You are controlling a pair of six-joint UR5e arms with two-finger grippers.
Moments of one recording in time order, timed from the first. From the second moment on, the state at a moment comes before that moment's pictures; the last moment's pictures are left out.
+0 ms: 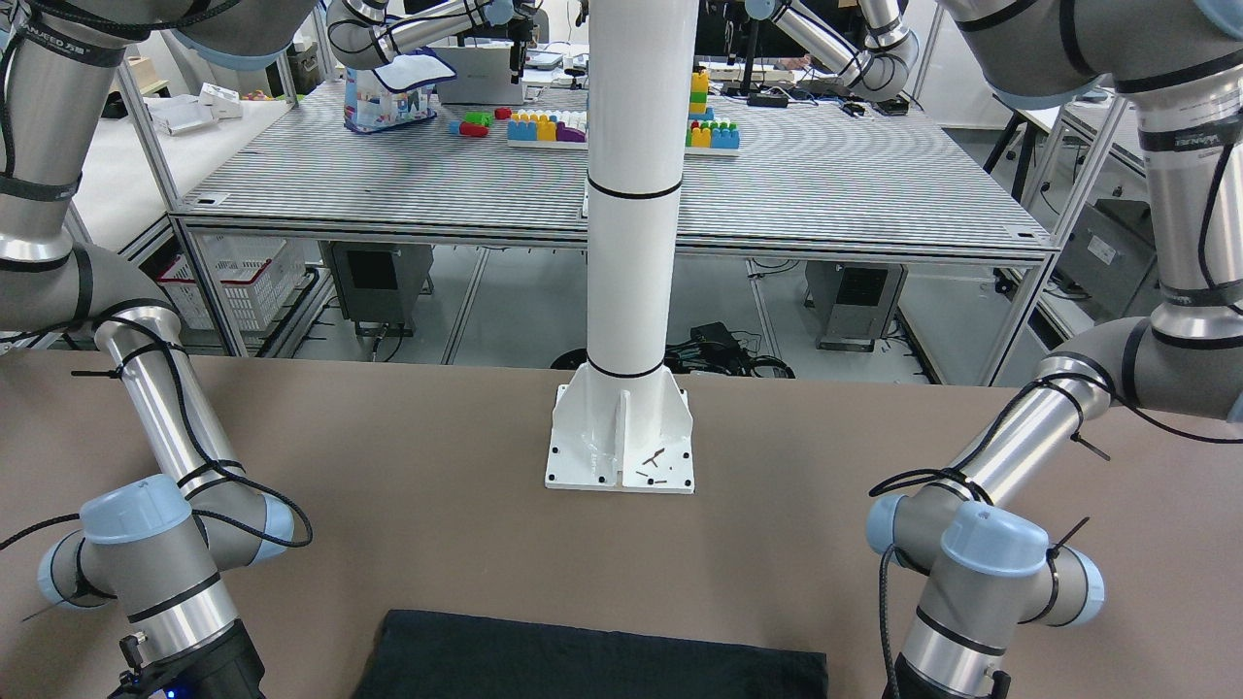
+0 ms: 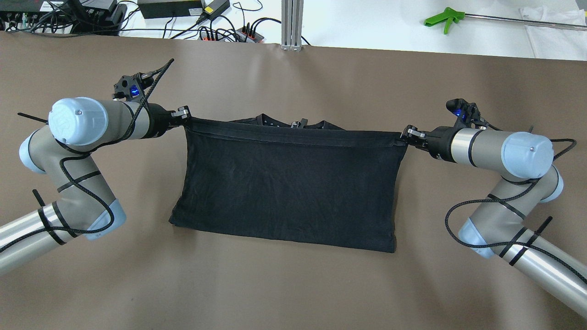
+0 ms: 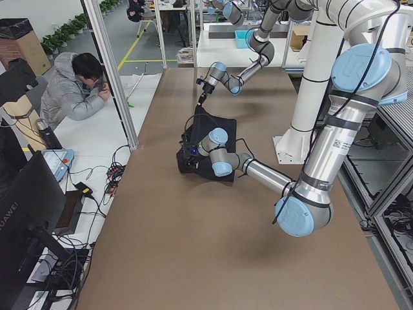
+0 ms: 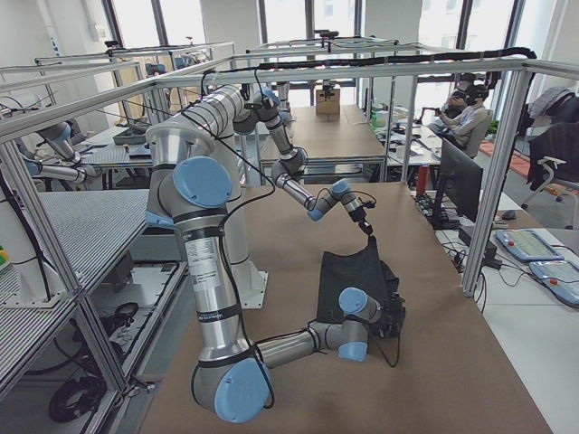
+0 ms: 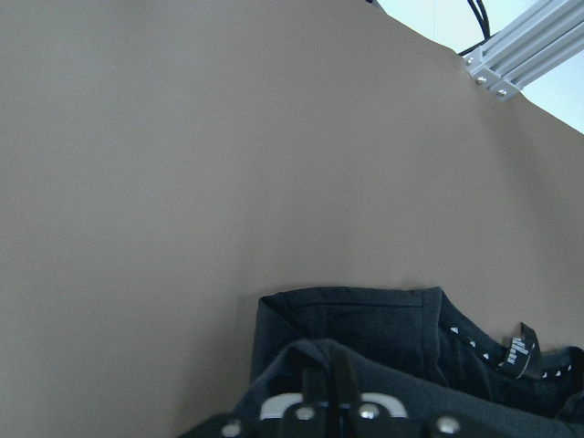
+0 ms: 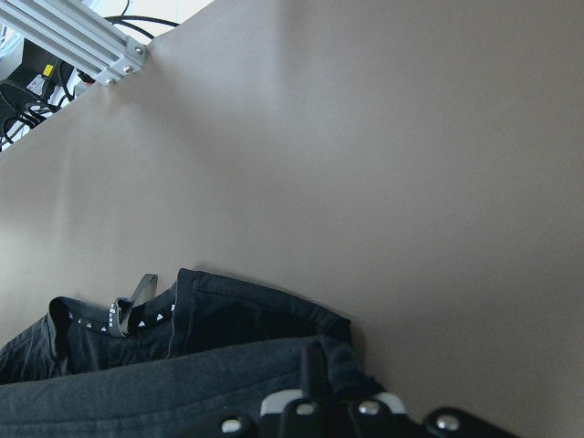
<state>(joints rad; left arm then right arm) -0.80 -2.01 -1.55 -2.35 -1.70 -1.46 0.85 -1.26 1.48 -0.43 1.82 1.48</state>
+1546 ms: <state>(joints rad) -0.79 -2.04 -1.54 -2.35 -1.70 -1.46 0.84 -1.22 1.48 -0.44 1.82 1.48</state>
